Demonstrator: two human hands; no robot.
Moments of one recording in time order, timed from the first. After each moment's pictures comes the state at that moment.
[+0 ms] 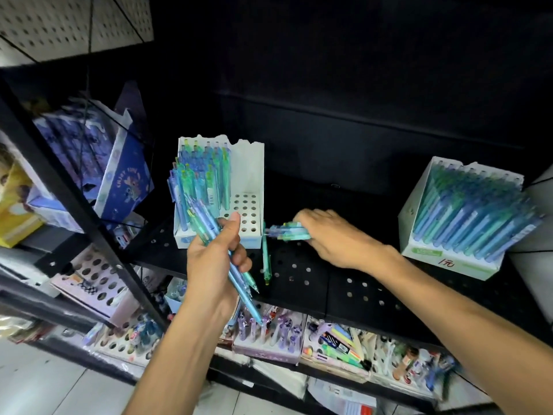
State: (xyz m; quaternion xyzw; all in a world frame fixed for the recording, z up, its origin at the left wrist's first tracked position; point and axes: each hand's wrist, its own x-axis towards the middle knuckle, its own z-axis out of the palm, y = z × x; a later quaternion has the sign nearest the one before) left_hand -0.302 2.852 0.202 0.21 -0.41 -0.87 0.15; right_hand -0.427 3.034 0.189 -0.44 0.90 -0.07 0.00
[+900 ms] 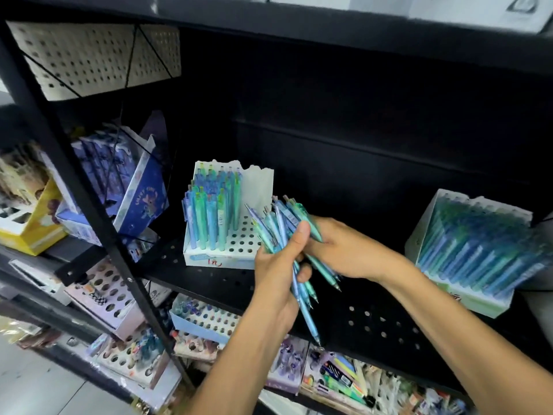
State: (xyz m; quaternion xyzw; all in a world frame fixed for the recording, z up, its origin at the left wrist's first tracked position) left_hand -0.329 2.919 0.220 0.18 -0.36 -0.91 0.10; right_hand -0.402 3.017 0.256 -0.40 0.84 -0.35 0.13
